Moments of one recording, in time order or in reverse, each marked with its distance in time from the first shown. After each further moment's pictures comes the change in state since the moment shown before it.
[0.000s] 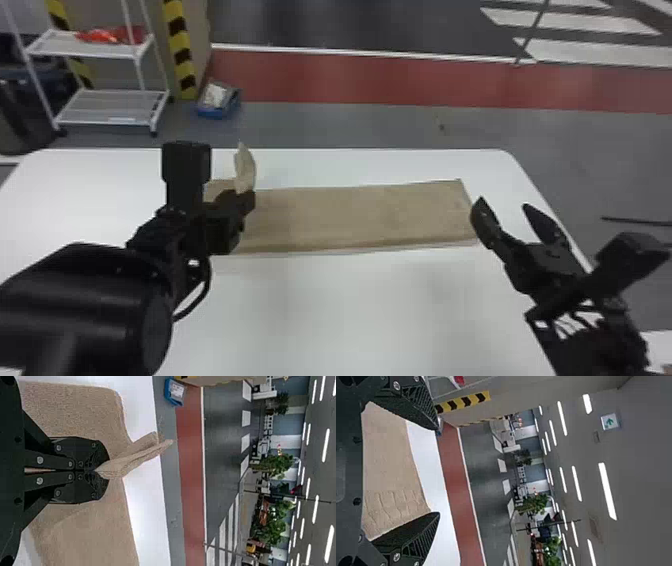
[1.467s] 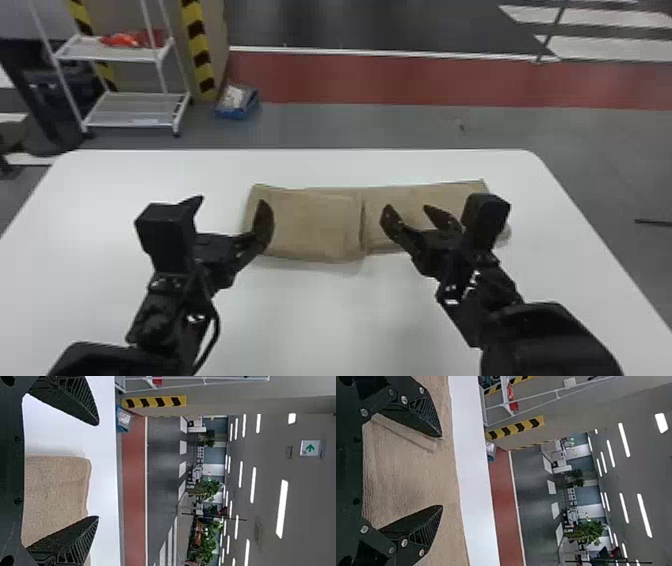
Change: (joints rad) left arm 0.279 0.034 0.052 0.003 -0.010 -0.619 0.072; right arm -0.254 0.013 0.369 0.201 0.147 0.246 -0.196
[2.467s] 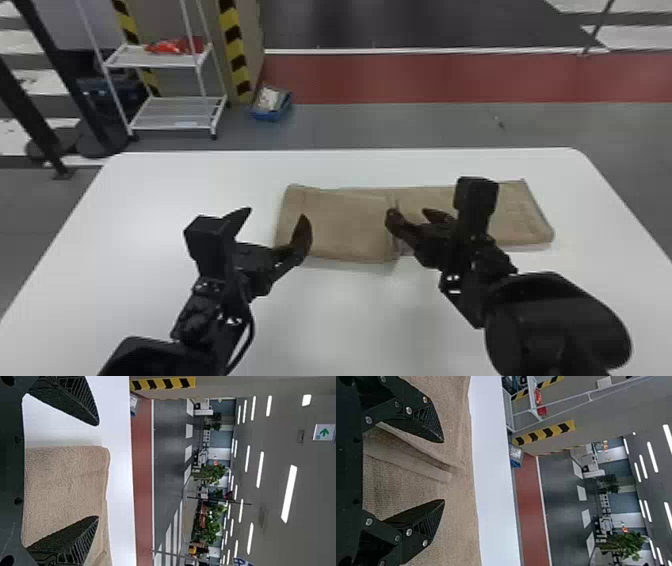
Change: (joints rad) left arm -0.035 0.038 0.006 0.130 0.065 -0.078 -0.087; right arm -0.137 0.029 0.078 0.088 -0.038 0.192 -0.050
